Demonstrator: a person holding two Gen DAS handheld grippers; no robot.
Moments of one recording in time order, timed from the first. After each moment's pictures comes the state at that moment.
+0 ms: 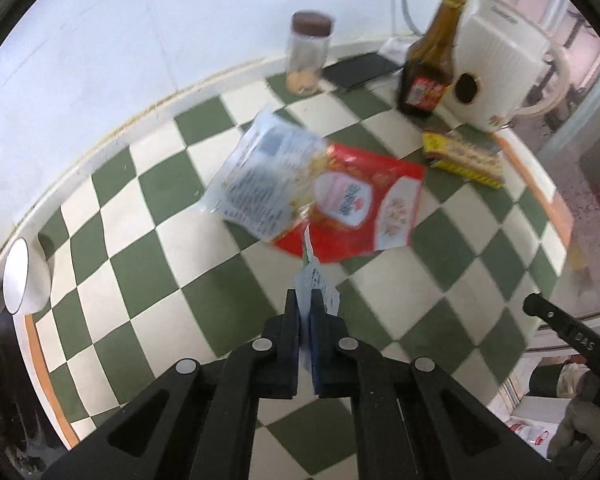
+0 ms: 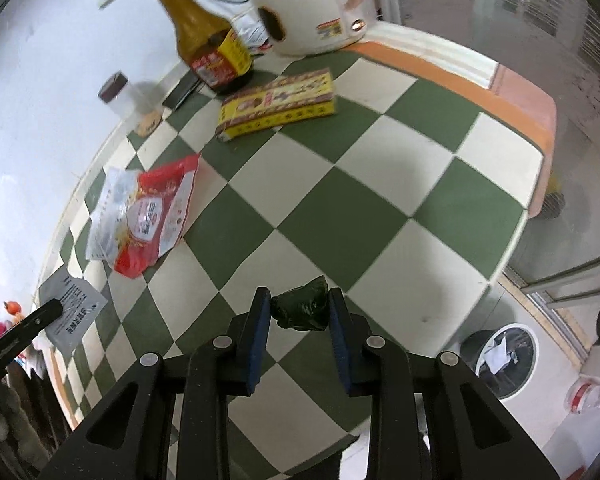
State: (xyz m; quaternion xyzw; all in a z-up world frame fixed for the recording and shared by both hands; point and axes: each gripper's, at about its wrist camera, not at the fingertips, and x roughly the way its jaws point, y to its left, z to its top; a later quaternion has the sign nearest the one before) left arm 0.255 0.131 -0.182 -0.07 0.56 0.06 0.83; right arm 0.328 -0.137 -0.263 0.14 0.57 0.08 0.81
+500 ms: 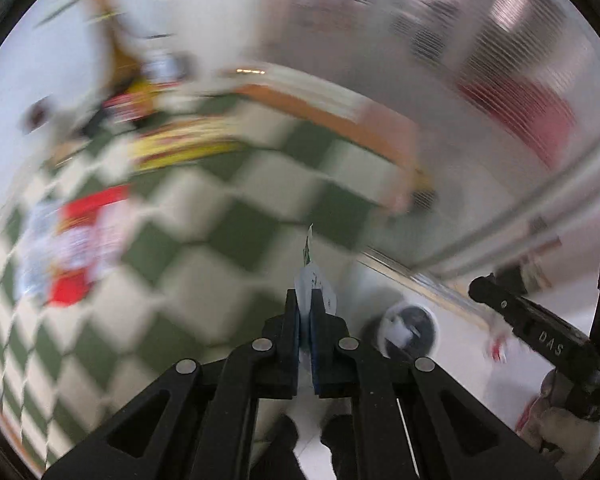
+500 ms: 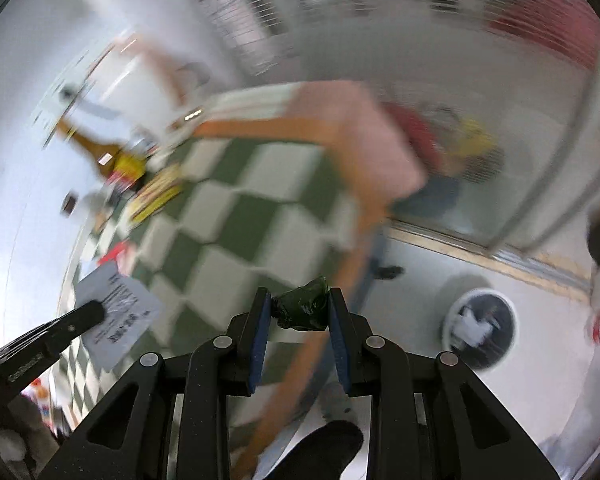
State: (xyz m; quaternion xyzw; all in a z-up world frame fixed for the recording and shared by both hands) left arm 0.266 -0.158 -0.178 0.04 0.56 -0.18 0.80; right arm 0.206 -0.373 -0.248 0.27 0.50 -0.07 0.82
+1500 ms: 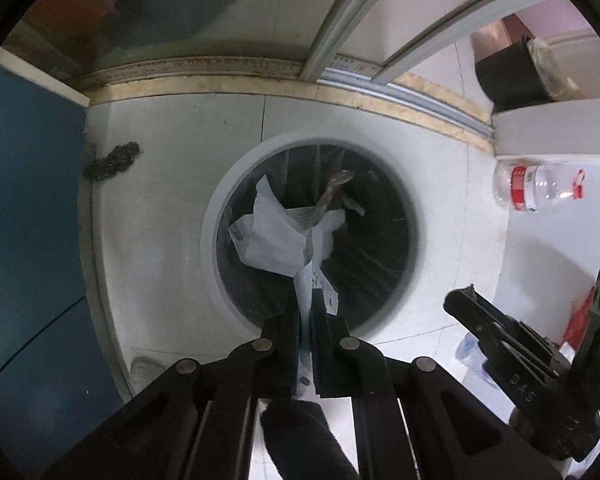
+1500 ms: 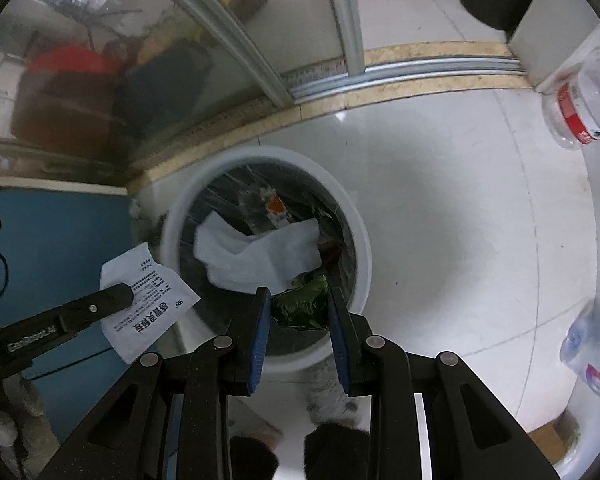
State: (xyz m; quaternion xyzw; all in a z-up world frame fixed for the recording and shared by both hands) left arm 0.178 -0.542 -0.692 0.20 0.73 -0.31 0.57; right arm 0.036 -0.656 -0.767 0.41 0.58 -0.25 0.65
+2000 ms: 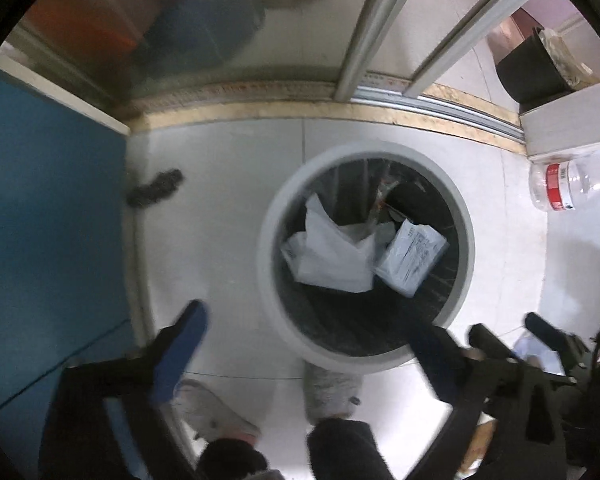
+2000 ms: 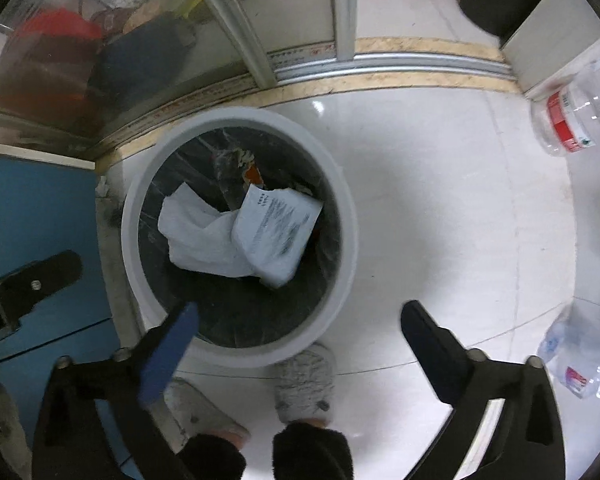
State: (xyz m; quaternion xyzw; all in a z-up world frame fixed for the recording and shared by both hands) left arm 0.178 -0.522 -0.683 0.26 0.67 -0.29 0.63; right arm 0.030 -0.633 -0.764 0.36 0.61 -0.28 0.65
